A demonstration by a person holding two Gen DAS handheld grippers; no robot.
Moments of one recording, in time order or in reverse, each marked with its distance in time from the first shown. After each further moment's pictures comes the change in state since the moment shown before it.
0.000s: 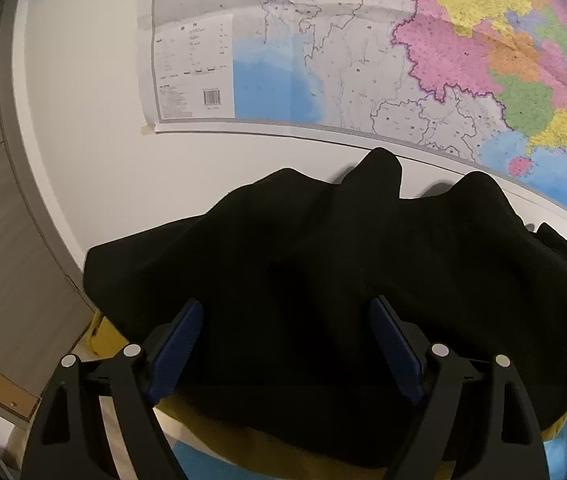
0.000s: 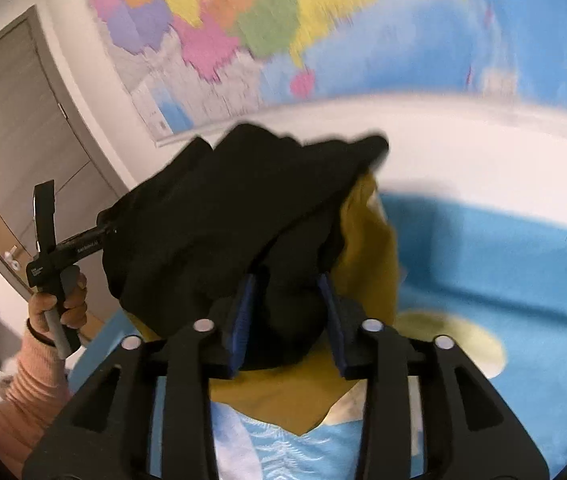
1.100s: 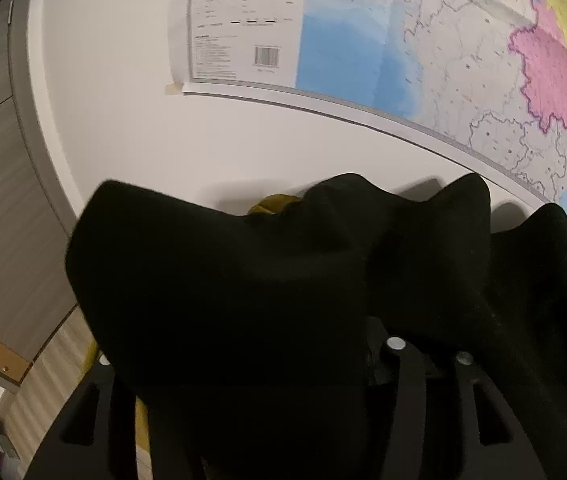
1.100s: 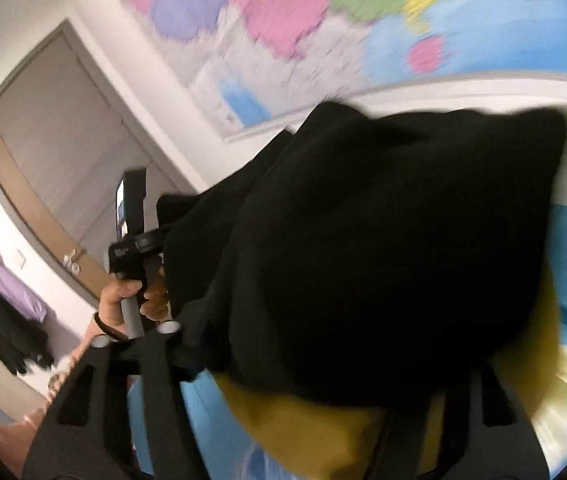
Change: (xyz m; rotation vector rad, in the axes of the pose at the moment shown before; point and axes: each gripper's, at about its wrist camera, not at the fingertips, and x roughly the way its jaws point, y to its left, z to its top) left arm 0.054 0.053 0.048 -0.138 0.114 0.037; right arm 0.040 0.030 0.005 0.104 0.050 0.279
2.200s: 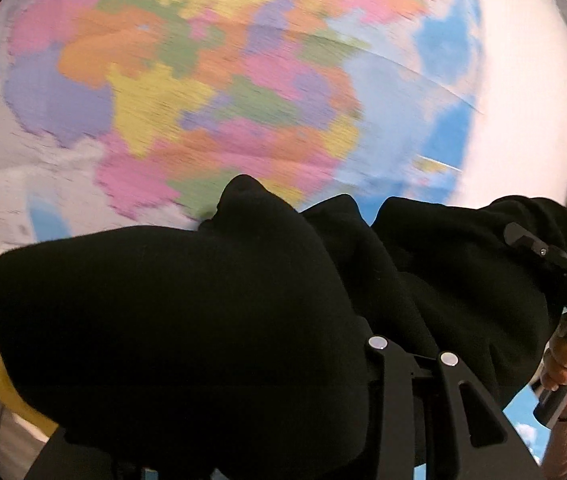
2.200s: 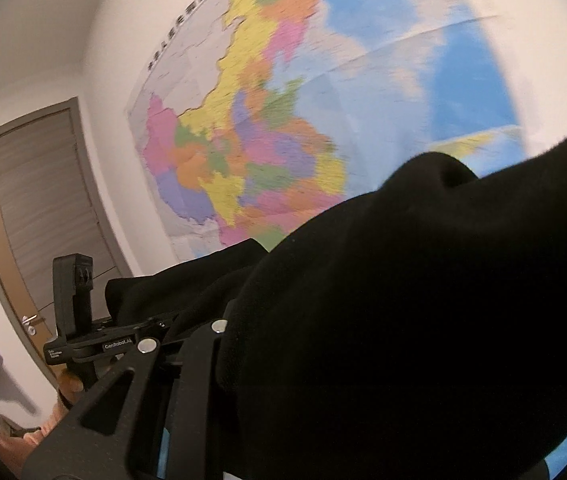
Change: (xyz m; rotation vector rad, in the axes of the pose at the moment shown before) left arm -0.229 -0.233 -0.056 0.331 -0.248 -0.507; right arm -0.255 0.034 0.026 -0.156 -0.461 -0.202
